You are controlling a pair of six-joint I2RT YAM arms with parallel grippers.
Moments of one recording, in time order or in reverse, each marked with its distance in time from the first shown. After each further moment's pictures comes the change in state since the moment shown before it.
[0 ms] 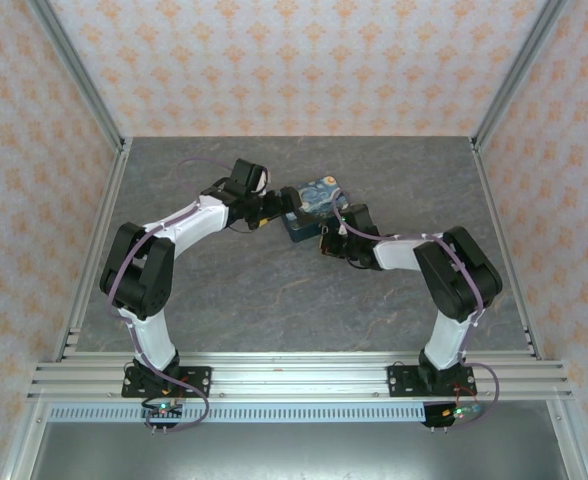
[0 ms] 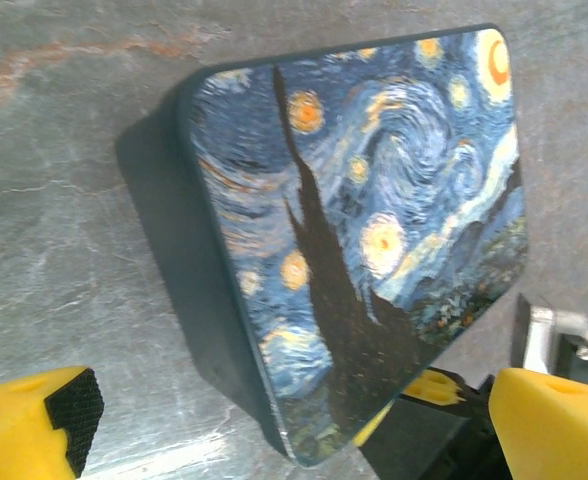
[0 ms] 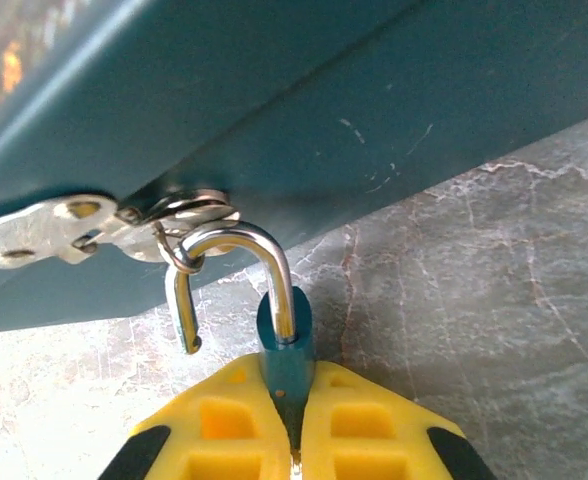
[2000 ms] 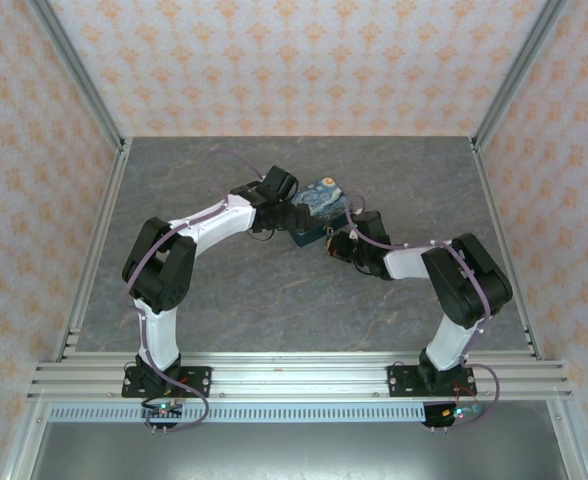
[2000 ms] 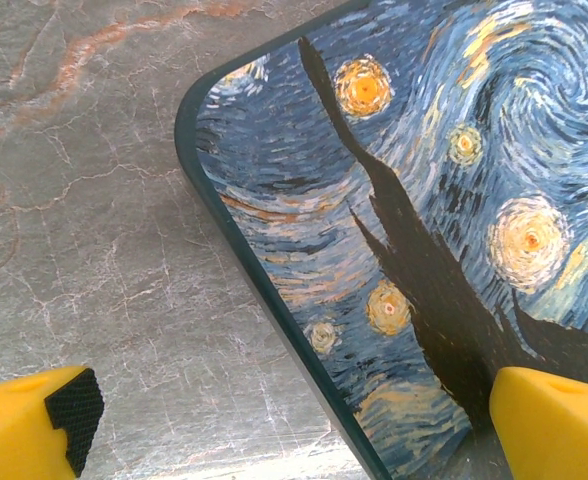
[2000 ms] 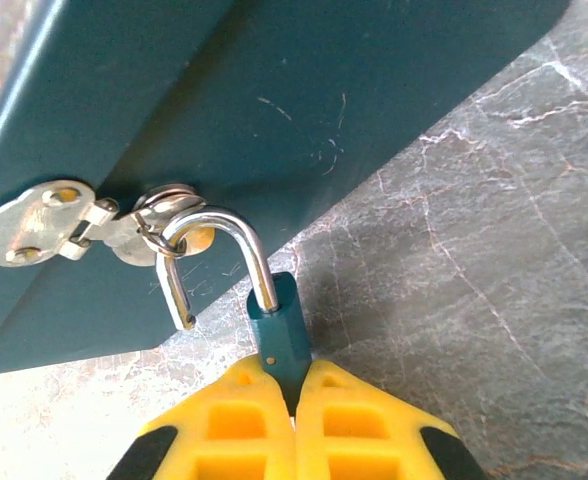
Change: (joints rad) left arm -0.144 0.112 0.140 -0.210 -0.332 0.125; right arm -0.046 -0.061 -0.135 0.153 -0.035 0.092
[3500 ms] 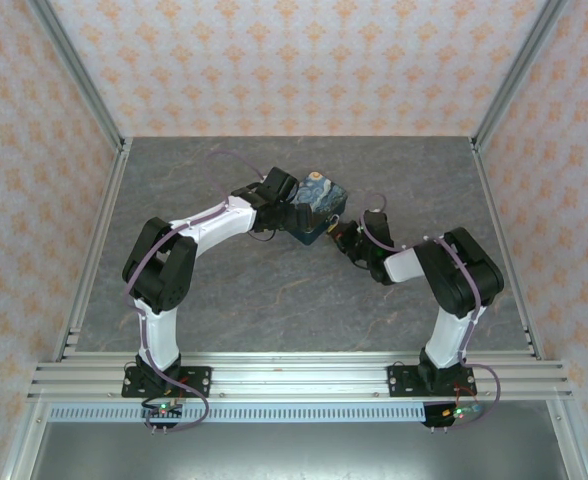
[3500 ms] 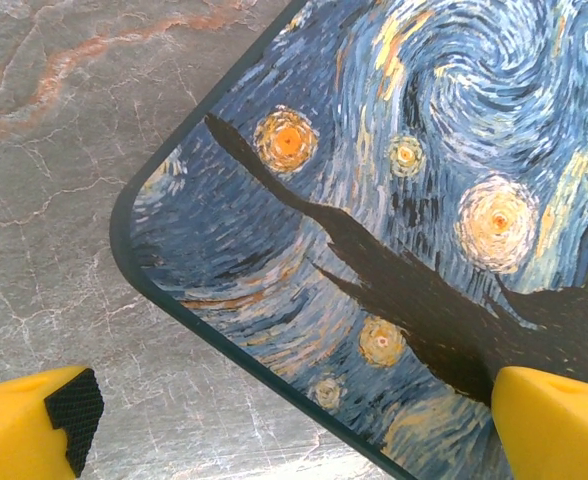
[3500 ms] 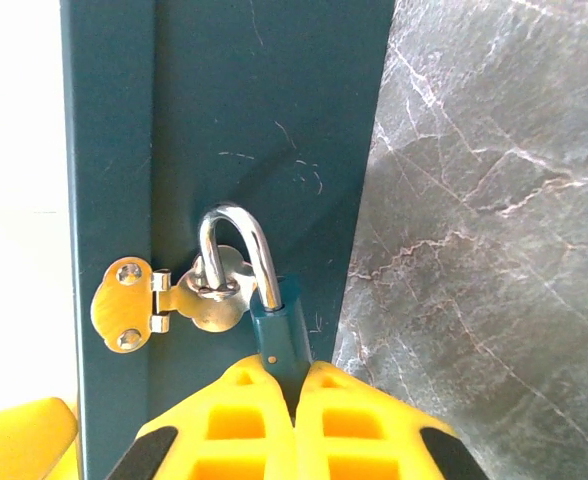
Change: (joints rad) left arm -0.002 0.000 -0.018 0.047 0.001 0.000; right arm -0.031 0.079 -0.051 0.361 0.016 0.480
